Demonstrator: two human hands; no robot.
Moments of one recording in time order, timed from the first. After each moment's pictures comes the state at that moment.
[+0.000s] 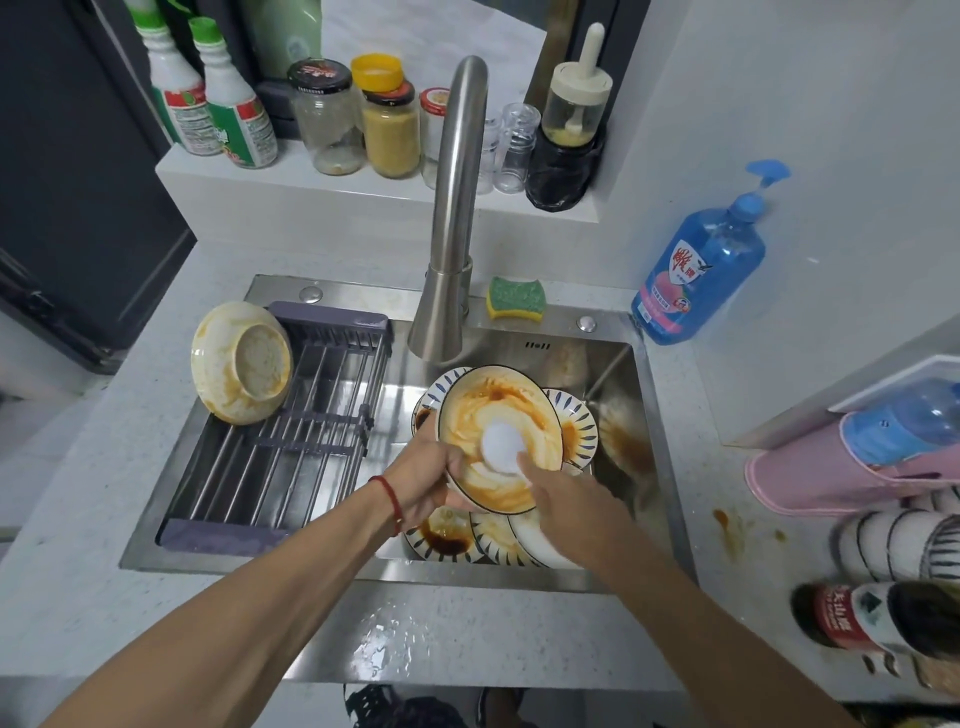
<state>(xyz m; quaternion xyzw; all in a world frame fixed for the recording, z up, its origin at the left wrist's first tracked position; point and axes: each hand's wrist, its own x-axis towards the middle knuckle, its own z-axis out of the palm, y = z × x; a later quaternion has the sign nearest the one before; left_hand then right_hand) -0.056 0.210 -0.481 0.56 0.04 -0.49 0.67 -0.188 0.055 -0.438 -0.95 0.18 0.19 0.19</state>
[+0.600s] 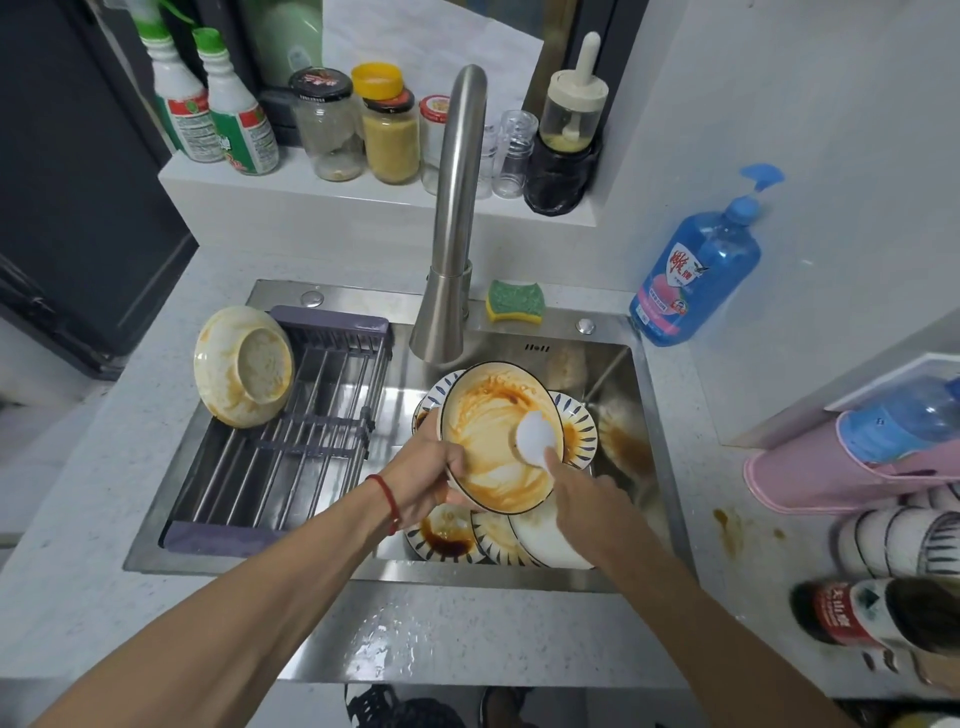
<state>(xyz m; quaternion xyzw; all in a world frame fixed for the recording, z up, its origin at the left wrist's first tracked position) -0.052 0.212 -0.475 0.53 0.05 -0.50 0.69 -0.193 0.052 -0.437 -0.94 0.23 0.17 0.19</state>
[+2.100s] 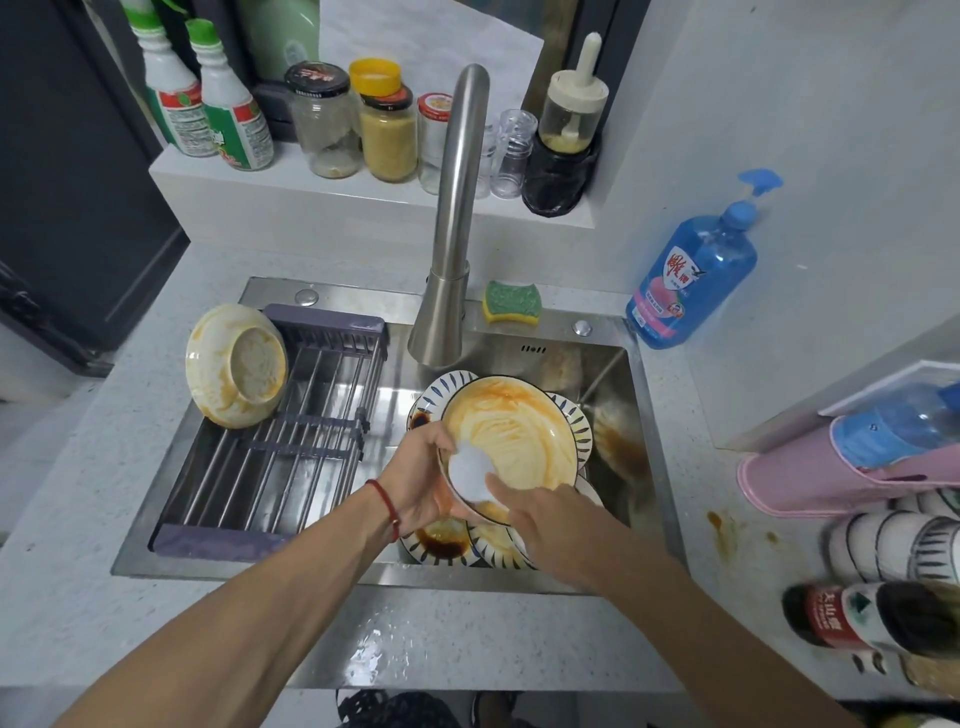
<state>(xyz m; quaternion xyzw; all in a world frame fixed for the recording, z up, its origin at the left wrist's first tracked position) -0.052 0.215 -0.470 0.45 0.10 -0.58 0.68 -0.187 0.075 -0.414 -0.94 0.06 0.25 0.20</state>
